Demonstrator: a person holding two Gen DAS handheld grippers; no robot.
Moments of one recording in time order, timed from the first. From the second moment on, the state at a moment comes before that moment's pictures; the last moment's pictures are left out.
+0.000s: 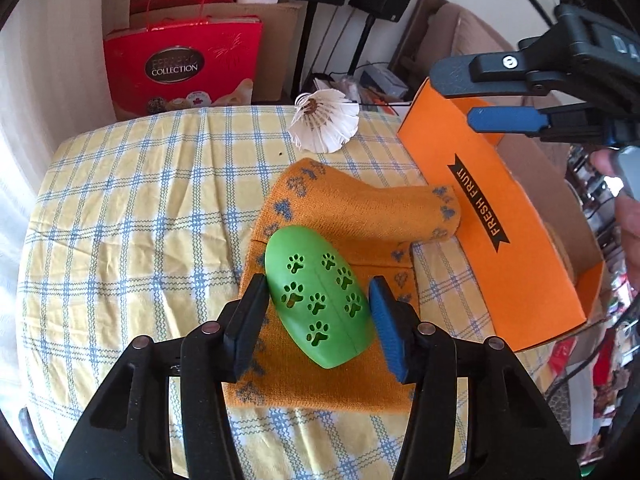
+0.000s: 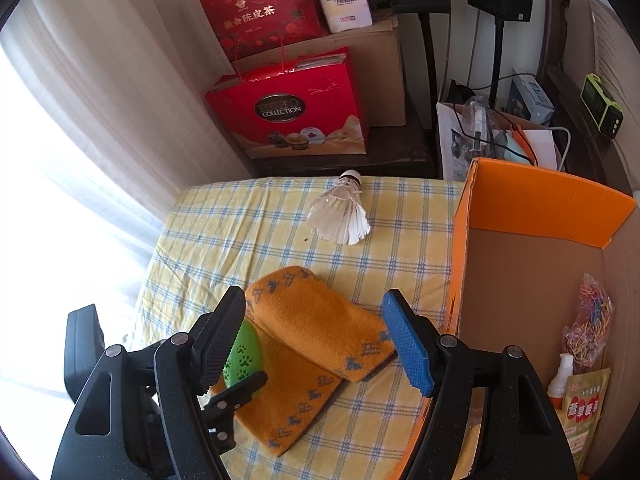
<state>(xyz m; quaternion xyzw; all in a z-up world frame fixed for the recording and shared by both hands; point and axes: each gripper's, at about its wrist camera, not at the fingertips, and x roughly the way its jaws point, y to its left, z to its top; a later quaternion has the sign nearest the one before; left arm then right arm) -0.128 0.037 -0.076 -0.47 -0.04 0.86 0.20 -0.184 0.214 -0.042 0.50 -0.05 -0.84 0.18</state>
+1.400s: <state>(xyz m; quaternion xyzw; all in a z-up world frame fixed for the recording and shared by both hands) -0.137 -0.020 -0.063 -0.47 -0.11 0.85 0.21 -0.367 0.159 -0.138 0.64 0.02 -0.76 0.12</state>
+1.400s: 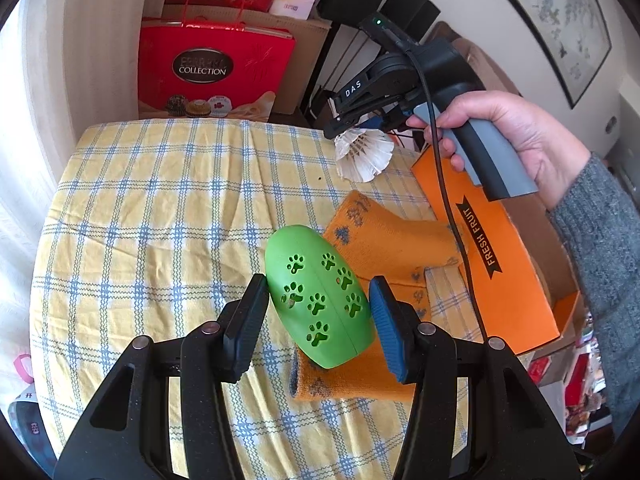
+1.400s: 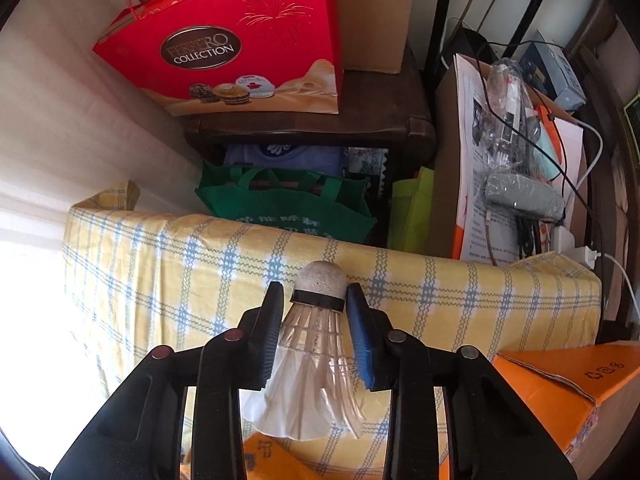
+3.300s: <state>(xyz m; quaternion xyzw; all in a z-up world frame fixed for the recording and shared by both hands) -0.110 0.175 -0.002 -0.46 -0.03 0.81 0.36 -0.178 0.403 -0.038 0.52 -0.18 -0.83 0.03</state>
